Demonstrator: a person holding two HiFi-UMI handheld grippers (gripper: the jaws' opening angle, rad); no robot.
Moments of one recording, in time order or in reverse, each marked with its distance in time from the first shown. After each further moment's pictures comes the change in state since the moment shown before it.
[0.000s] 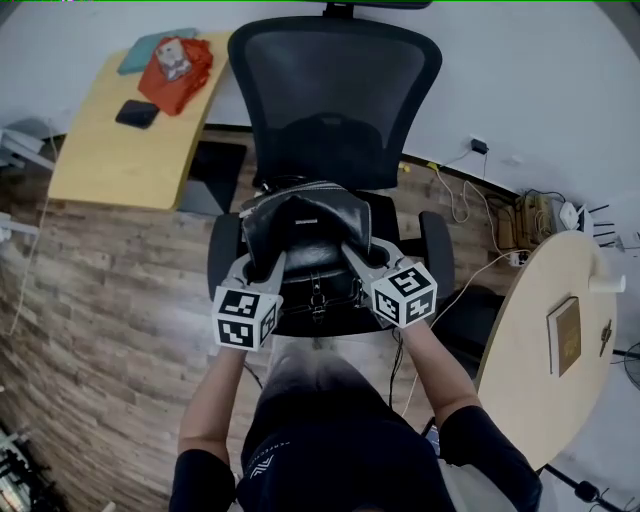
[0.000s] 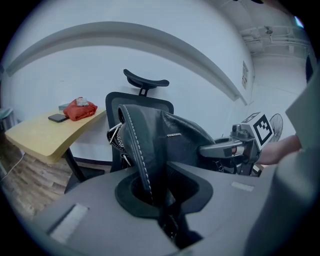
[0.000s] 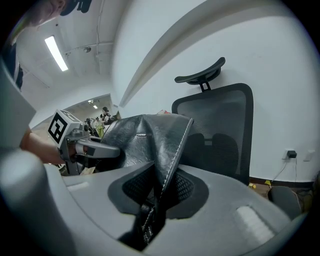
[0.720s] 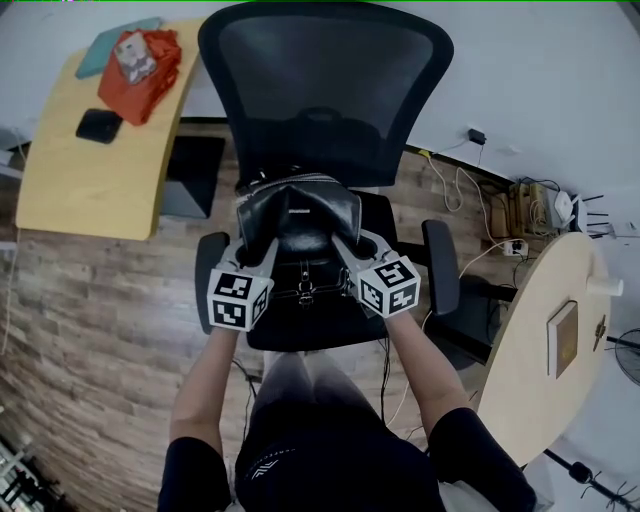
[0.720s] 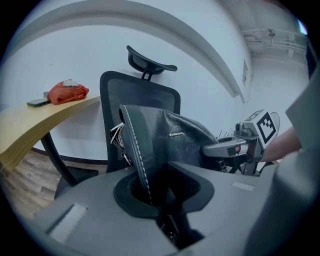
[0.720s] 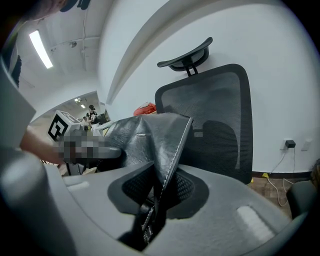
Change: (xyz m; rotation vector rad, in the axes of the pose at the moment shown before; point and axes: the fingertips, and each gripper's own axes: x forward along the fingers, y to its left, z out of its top) left arm 0.106 0.069 -0.020 0.018 0.045 -0.080; right arm 0.084 -0.068 -0.027 0.070 0.027 -0.104
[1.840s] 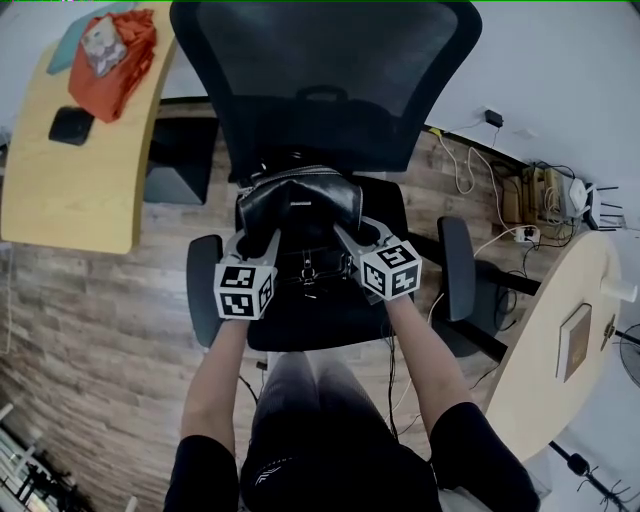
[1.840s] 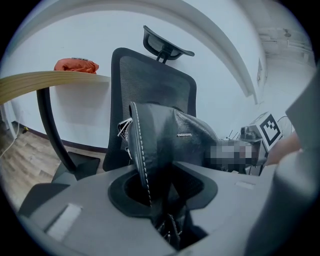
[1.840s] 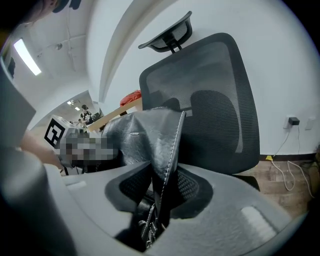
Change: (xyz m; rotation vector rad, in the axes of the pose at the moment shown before) left arm 0.064 0.037 -0.053 -0.101 0.042 0.064; right arm 0.056 -0.051 -0.057 0.101 0.088 -0.001
